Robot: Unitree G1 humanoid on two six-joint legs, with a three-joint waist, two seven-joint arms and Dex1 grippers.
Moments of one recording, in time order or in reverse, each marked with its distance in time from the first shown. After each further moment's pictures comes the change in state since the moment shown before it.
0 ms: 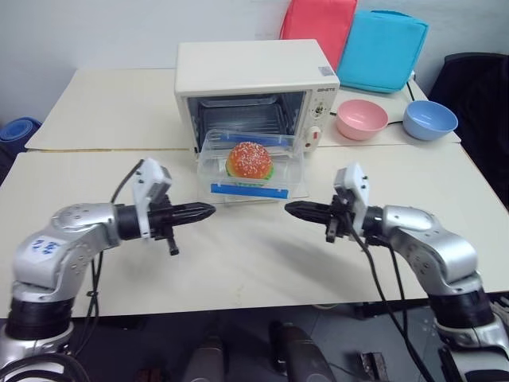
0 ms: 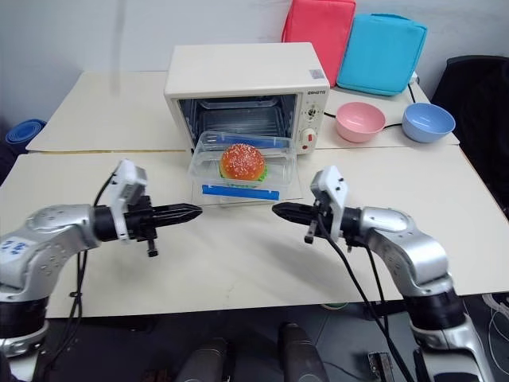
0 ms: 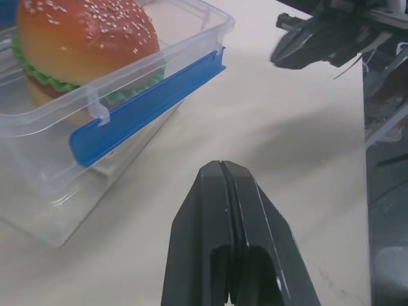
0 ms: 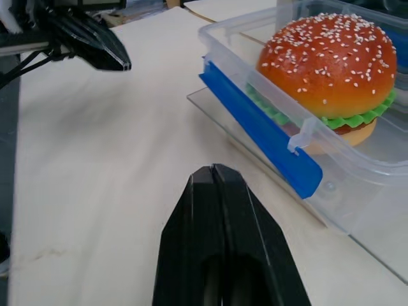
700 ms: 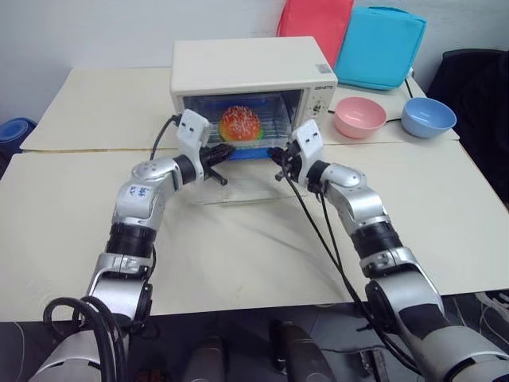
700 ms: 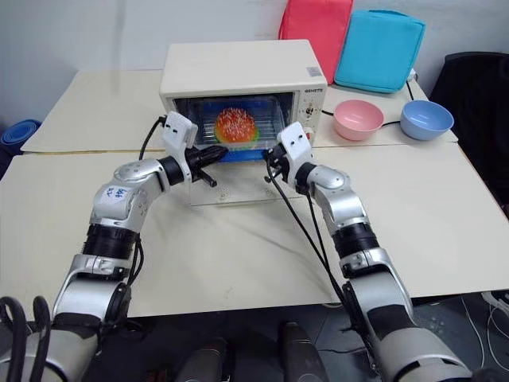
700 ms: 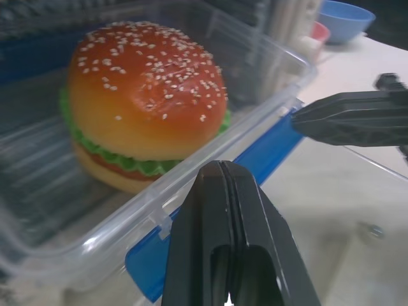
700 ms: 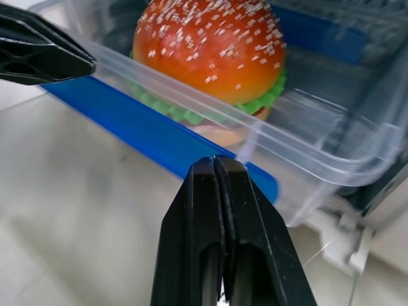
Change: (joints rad) left arm -0.471 -0.330 -0.061 0.711 0.324 -0.358 0.321; right arm -0.471 0.336 0.001 0.854 -0.382 -0.468 -0.299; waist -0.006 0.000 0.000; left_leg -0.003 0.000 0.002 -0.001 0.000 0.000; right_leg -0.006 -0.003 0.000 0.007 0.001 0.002
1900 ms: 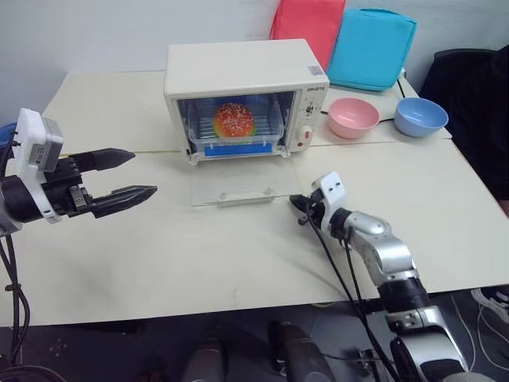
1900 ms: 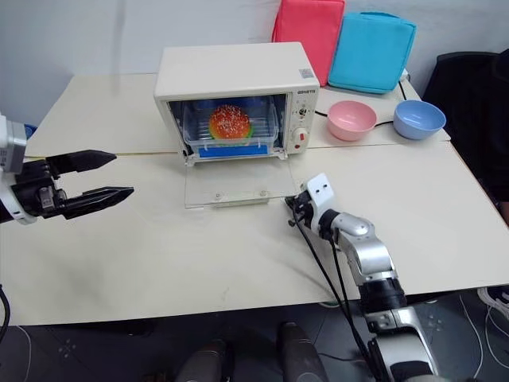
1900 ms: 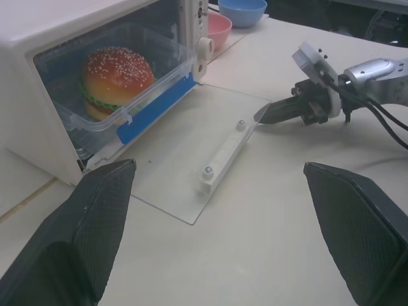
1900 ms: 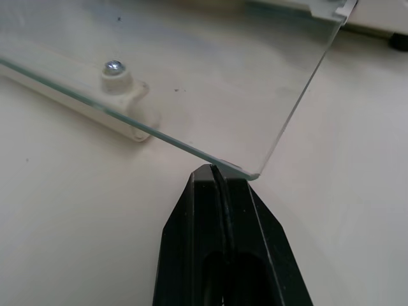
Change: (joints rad) left arm 0.581 0.623 0.518 -0.722 -0.475 0.376 -0.429; right arm 0.410 -0.113 -0.037 -0.483 0.080 0.270 0.046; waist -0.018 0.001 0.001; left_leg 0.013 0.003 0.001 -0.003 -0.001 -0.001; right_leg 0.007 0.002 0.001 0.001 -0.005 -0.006
